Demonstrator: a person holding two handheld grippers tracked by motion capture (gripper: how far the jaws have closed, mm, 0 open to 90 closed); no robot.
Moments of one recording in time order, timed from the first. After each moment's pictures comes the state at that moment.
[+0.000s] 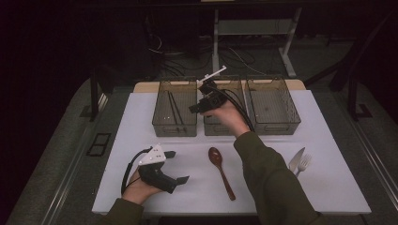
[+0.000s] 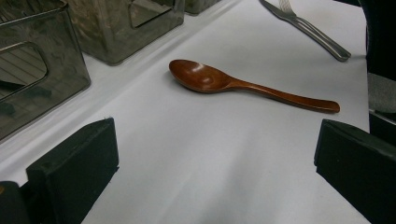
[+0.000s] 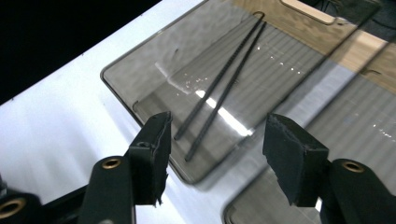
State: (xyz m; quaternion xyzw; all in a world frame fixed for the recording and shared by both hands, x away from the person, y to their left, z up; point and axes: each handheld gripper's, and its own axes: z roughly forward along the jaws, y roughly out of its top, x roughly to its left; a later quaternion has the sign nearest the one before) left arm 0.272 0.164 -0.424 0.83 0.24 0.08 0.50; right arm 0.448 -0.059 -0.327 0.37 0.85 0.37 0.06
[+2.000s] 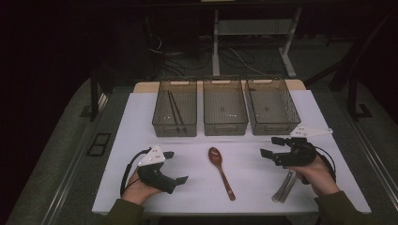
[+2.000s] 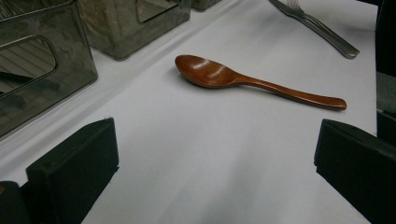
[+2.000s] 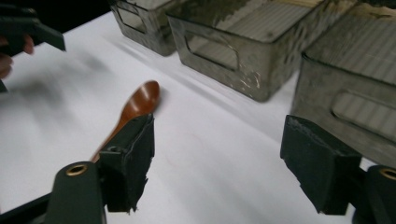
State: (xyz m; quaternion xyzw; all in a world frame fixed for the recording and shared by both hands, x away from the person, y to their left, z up) left arm 0.270 0.167 -0.423 0.83 0.25 0.09 0.48; right arm 0.296 -0.280 -0.396 0.39 0.78 0.48 0.10
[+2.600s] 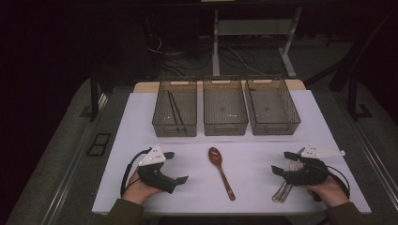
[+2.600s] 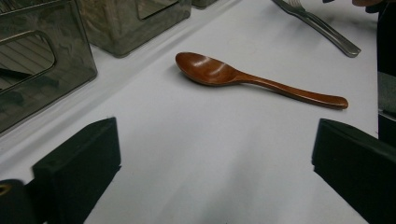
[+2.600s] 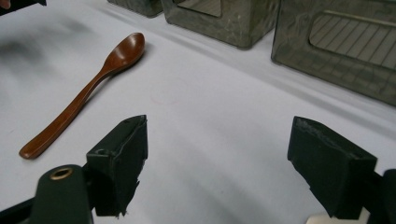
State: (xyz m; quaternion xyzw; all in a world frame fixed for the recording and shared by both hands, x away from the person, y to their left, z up) left arm 0.270 0.166 -0.425 0.83 0.25 0.09 0.48; right arm 0.258 -0.309 -0.431 0.40 0.78 0.46 0.13
